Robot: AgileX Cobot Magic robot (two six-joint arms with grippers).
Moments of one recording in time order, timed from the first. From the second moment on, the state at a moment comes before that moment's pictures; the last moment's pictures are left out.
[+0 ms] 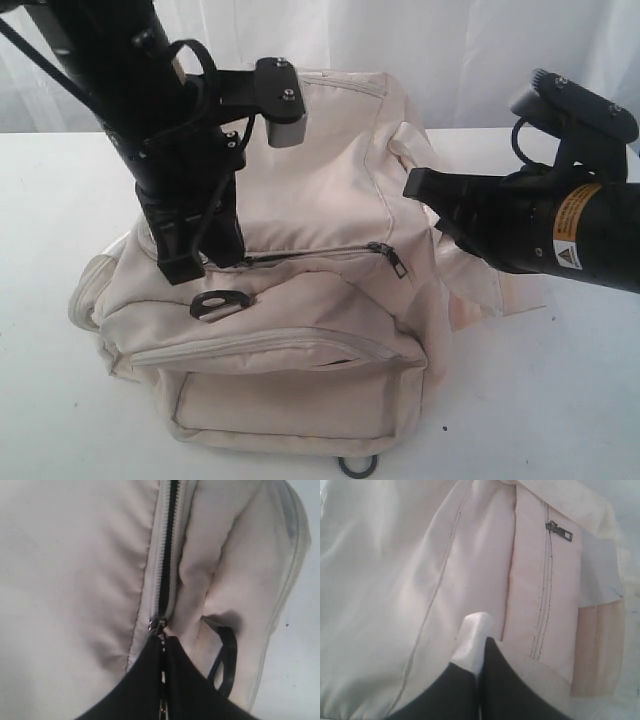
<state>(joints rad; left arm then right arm) -0.68 1.62 -1.50 -0.18 1.28 0.82 0.68 1.20 -0.68 -0.63 0.15 1.31</state>
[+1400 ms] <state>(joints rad) -0.68 1.62 -1.42 -0.07 1.26 0.79 0.68 1.20 -0.68 -0.63 0.16 1.31</state>
